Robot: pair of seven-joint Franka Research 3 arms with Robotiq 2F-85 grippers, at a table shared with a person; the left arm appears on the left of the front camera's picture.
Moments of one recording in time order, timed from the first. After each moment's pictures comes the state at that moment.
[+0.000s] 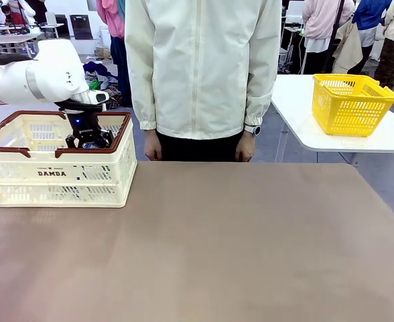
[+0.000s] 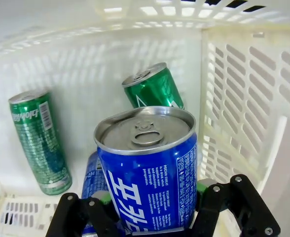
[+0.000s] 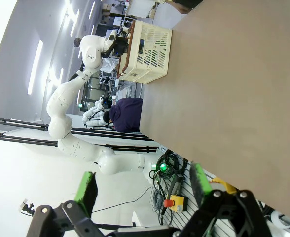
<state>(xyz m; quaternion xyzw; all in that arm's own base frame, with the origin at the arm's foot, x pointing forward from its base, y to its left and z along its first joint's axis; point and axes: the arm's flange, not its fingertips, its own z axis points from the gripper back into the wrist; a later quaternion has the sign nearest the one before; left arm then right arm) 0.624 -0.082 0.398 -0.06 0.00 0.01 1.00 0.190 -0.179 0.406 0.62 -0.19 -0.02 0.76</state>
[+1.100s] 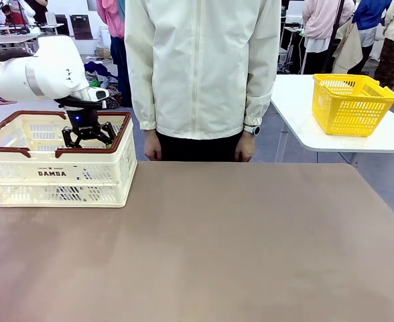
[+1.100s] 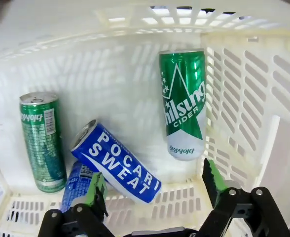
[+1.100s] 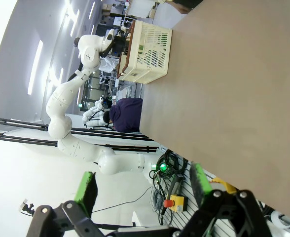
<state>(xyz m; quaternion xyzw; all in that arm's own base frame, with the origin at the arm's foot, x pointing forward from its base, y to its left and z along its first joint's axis) 0.626 -0.079 0.410 -0.05 -0.01 0.01 1.00 0.190 -0.179 0.406 0.62 -0.19 -0.02 0.76</state>
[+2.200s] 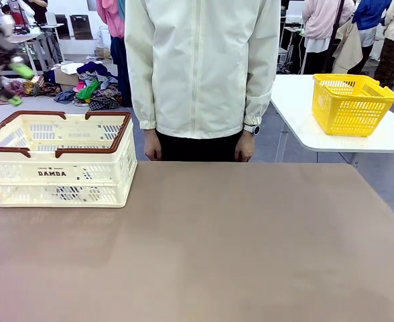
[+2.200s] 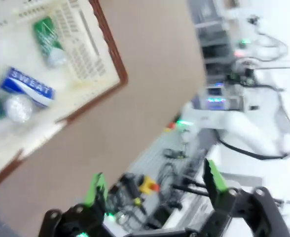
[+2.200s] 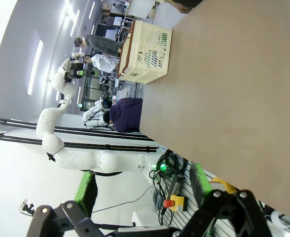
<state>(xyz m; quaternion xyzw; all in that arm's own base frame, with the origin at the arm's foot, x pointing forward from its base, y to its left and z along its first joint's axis) 0.480 0.101 0.596 -0.44 -0.02 -0.14 0.89 0.190 -0.179 0.406 0.62 -0.19 -0.02 0.76</state>
